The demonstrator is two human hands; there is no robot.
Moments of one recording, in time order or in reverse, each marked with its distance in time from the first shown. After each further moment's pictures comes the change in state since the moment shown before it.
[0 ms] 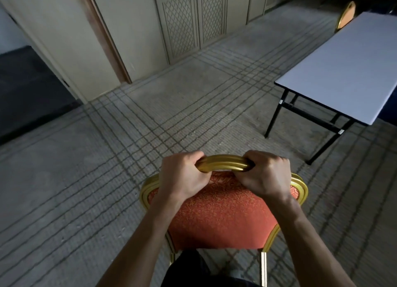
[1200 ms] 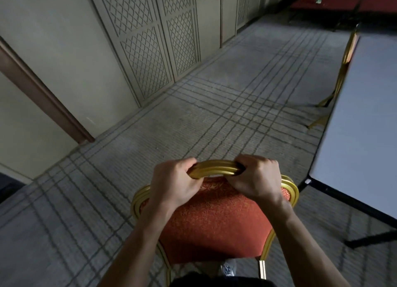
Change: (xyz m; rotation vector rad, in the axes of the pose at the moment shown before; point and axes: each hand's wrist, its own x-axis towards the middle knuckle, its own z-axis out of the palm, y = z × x) left_hand 0.712 -0.234 0.250 -0.110 -0.024 0.217; right_hand 0.665 0.189 0.330 -0.064 0.052 0.103
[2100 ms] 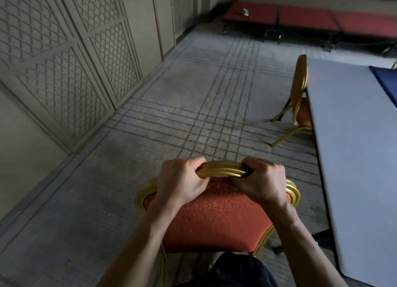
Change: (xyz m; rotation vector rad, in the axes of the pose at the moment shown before) left_hand 0.467 -0.163 0.198 -0.186 -0.141 0.273; right_hand 0.397 0.143 0.153 -0.195 0.177 0.242
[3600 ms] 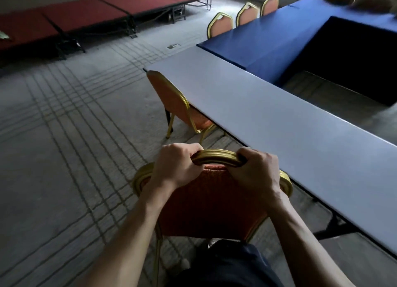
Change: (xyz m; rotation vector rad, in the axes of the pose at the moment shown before) left_hand 0.657 -0.007 0.377 -0.467 -0.484 0.821; right_hand 0.414 0.310 0.147 -0.530 0.414 0.870
